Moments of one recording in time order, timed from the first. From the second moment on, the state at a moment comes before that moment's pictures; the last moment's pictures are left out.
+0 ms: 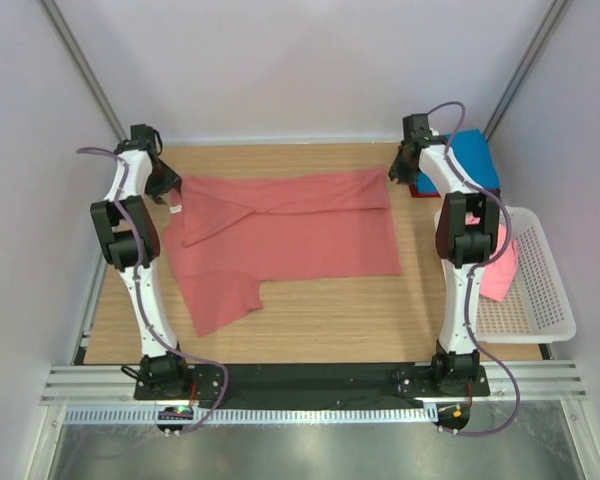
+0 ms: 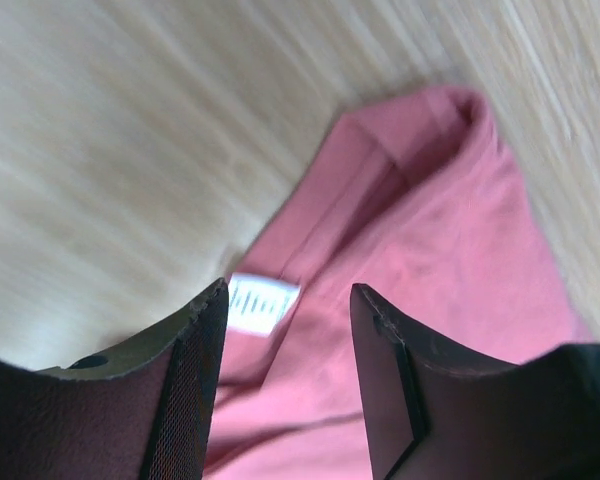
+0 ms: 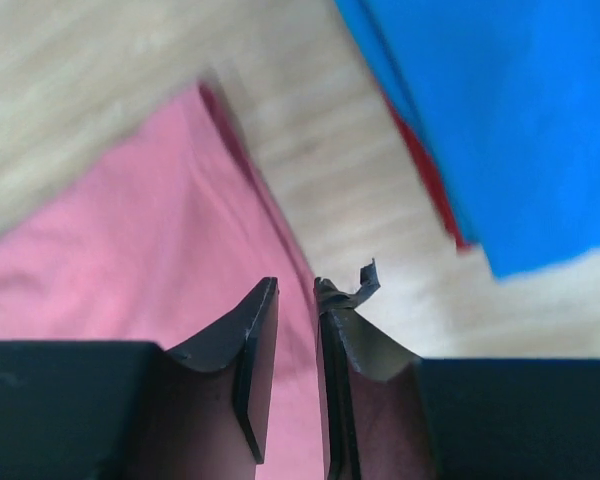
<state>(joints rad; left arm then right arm) 0.18 2.37 2.11 -0.91 -0.08 -0.67 0.08 2.31 2.02 -0.68 0.10 0.53</state>
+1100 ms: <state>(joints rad) 0.12 2.45 2.19 -0.96 -0.06 -0.59 0.16 2.17 1.69 -0.70 0.22 0.53</state>
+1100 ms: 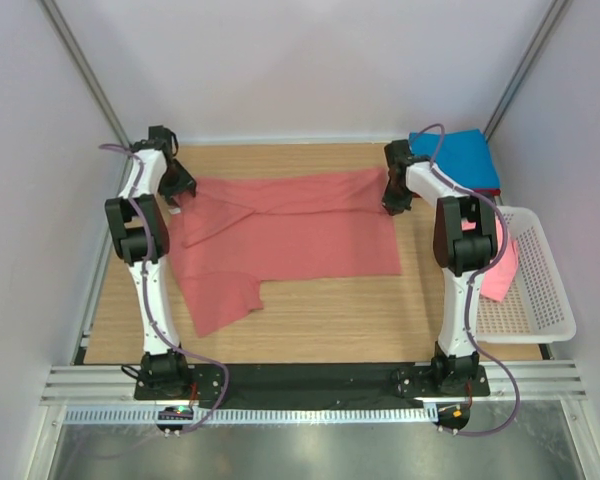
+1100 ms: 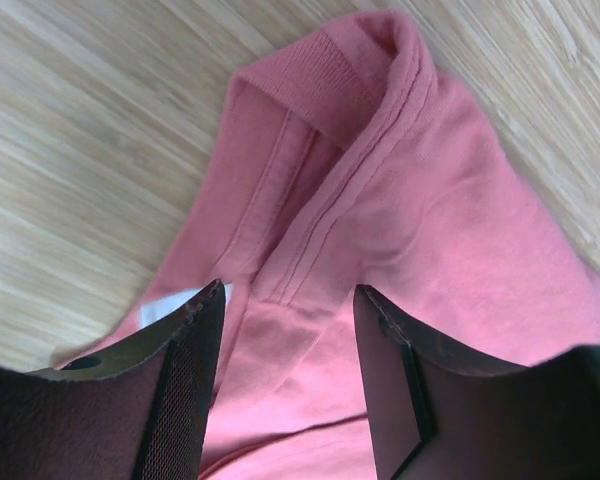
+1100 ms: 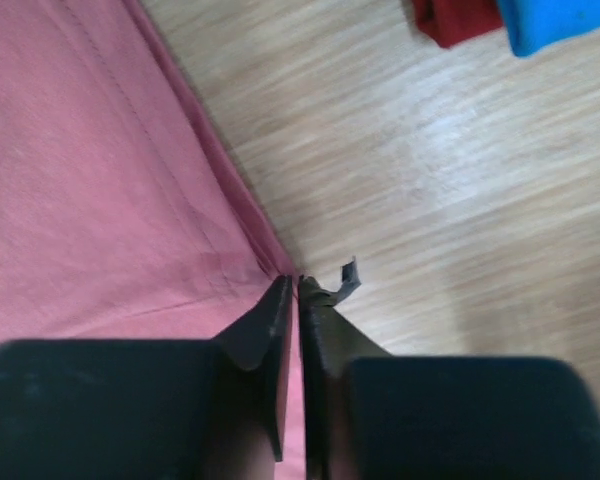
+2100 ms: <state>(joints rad) -0.06 2.35 2.04 -0.85 0.22 -0.26 0.24 1.90 1.62 -0.81 0.13 0.55</state>
